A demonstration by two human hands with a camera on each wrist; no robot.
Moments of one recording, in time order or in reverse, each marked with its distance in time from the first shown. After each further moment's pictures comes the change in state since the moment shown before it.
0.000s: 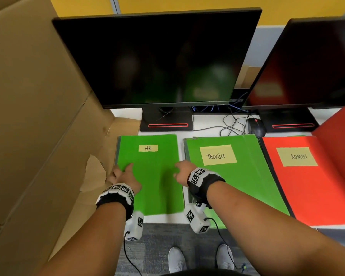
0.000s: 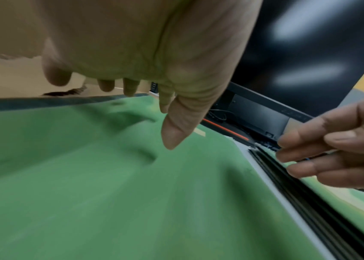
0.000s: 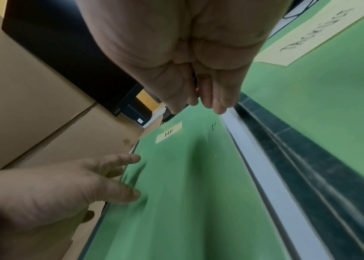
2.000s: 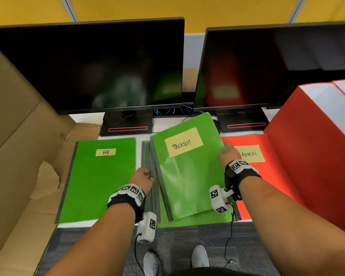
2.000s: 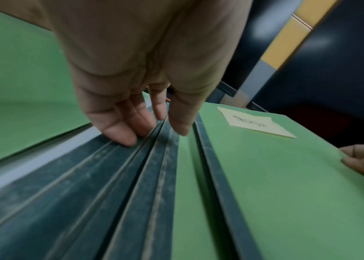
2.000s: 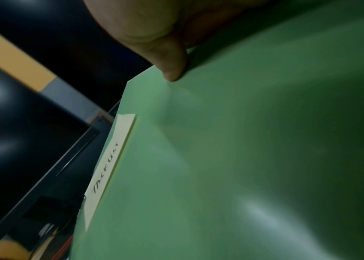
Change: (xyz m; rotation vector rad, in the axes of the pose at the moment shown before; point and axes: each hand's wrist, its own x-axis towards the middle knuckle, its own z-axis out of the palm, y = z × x) left_hand -0.065 0.159 0.085 -0.458 -0.049 0.200; right_hand -0.063 0.250 -0.098 0.550 0.579 0.292
